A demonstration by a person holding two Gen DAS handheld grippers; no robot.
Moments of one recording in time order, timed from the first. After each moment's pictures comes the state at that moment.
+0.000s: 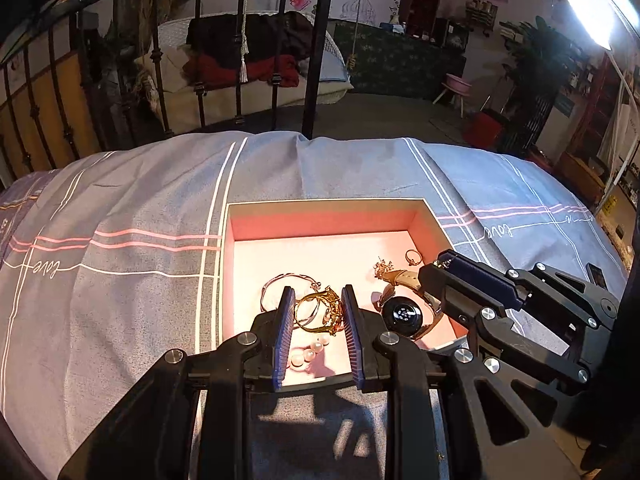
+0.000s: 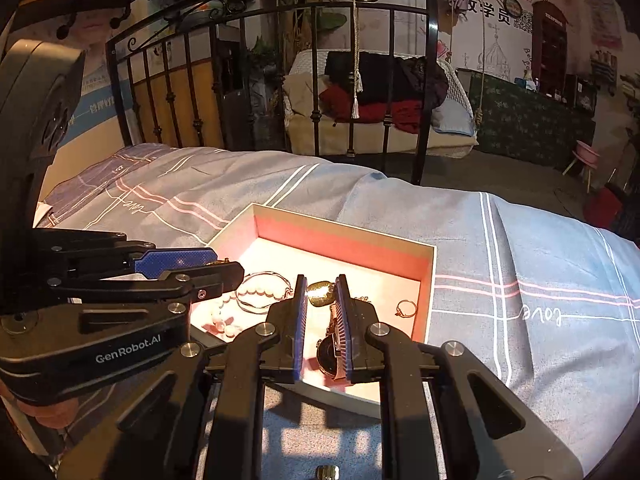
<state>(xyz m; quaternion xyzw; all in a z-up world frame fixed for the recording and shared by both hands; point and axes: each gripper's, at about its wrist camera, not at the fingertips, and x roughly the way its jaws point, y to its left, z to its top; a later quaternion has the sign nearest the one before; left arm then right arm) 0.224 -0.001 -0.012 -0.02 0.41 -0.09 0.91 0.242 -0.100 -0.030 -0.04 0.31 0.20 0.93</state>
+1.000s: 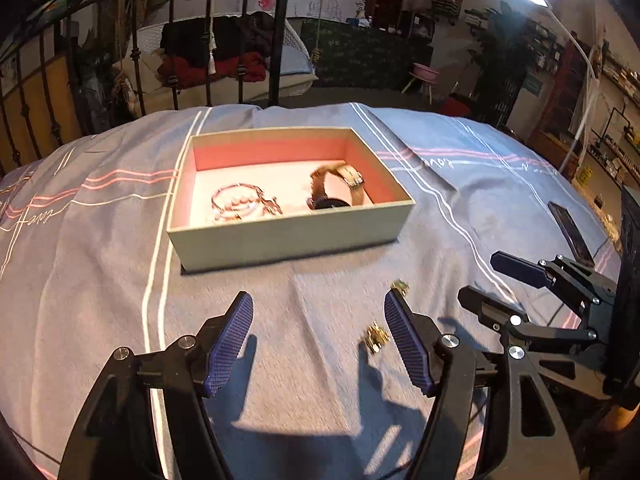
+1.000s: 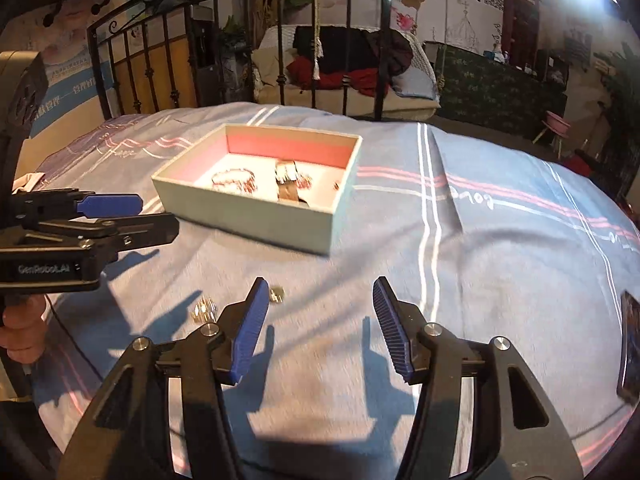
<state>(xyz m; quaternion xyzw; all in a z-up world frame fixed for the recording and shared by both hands) 0.114 -0.036 -0.041 0.01 0.40 -0.14 0.90 0.122 -0.179 -0.074 -0.04 0.36 0.14 0.92</state>
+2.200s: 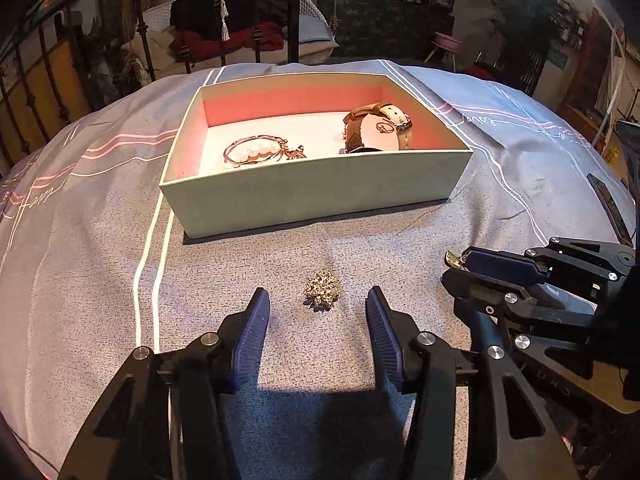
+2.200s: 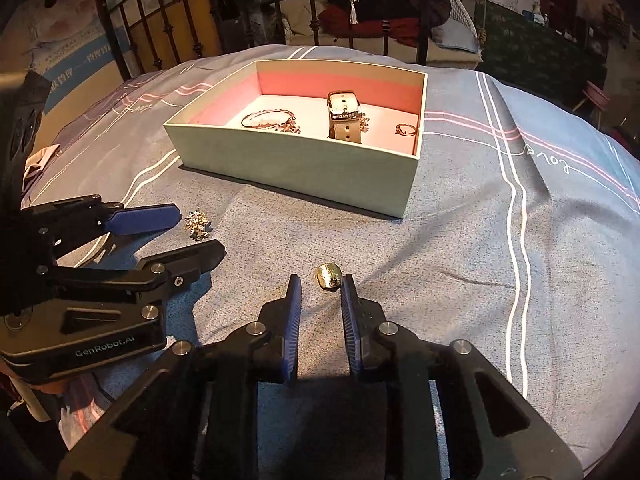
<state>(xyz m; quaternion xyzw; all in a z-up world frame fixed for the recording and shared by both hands) 0.143 -0.028 -0.079 0.03 0.45 -0.10 0.89 0.173 -0.130 -0.098 -0.05 0.44 0.21 0.87</state>
